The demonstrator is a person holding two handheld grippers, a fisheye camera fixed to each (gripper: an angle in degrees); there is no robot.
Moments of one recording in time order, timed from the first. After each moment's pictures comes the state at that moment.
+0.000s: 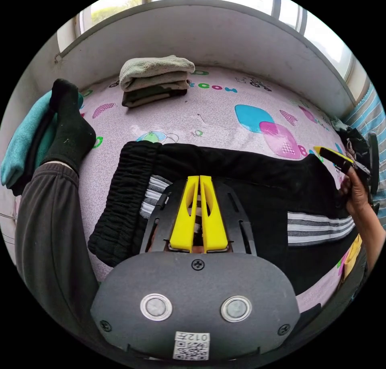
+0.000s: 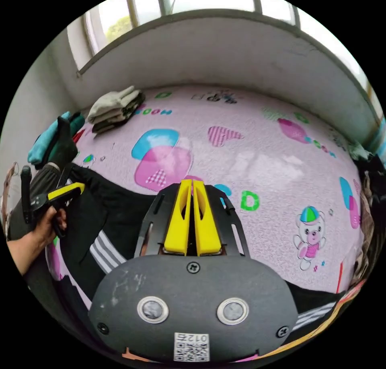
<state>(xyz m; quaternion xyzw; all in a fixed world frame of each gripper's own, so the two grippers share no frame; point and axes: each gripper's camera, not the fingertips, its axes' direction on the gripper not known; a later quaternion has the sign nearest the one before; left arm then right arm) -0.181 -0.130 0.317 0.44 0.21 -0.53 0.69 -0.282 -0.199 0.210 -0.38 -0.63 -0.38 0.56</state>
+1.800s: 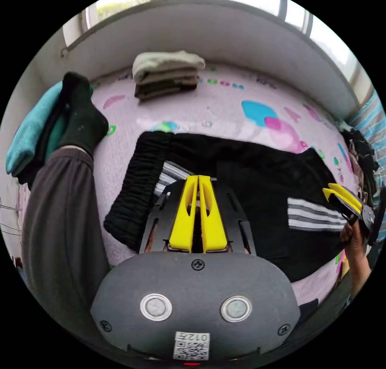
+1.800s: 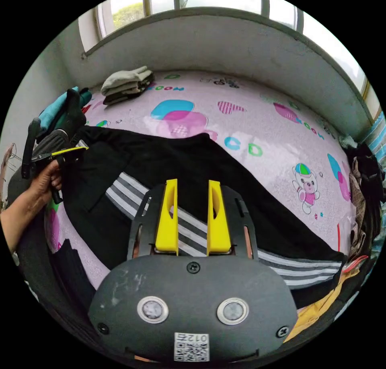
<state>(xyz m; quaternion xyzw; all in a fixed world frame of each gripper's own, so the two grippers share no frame) -0.176 -0.198 0.378 0.41 0.22 -0.55 0.70 -0.173 -0.193 0.160 -0.39 -0.60 -0.44 0.54</state>
